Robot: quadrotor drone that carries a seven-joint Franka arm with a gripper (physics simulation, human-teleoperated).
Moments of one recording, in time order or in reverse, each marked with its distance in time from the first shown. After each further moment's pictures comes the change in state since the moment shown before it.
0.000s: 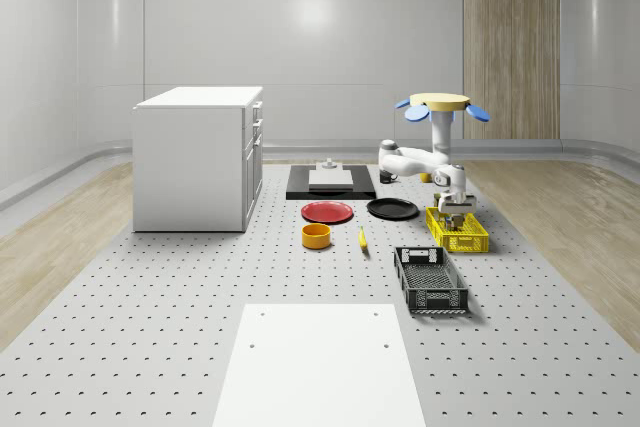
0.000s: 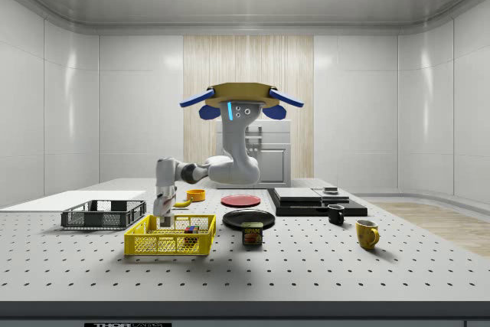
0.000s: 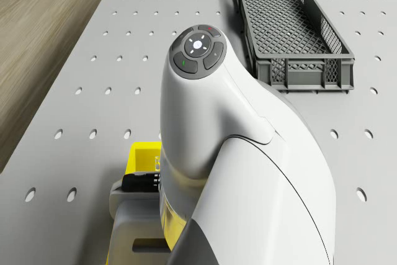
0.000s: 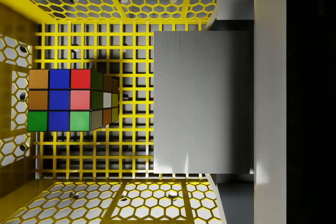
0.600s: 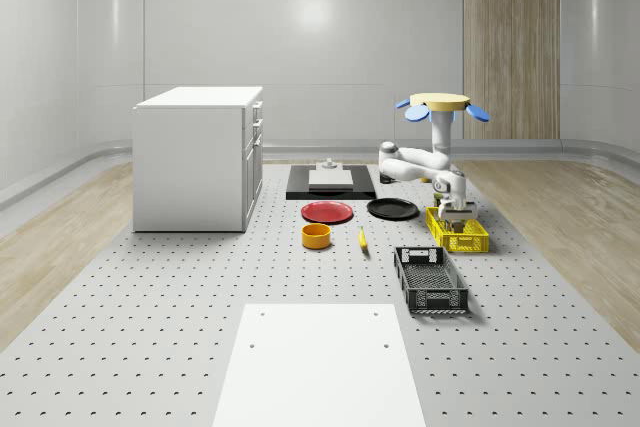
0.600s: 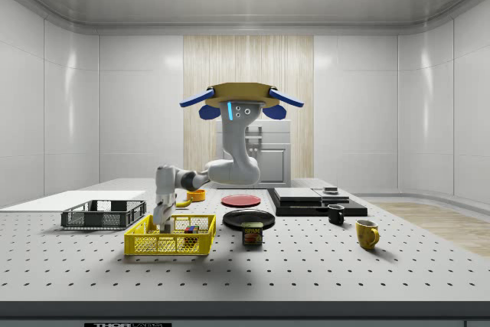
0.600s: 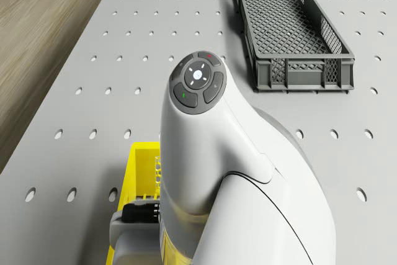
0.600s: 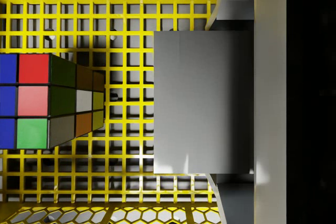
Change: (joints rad) arm -0.015 0.002 -0.134 0.012 -0.127 0.042 0.006
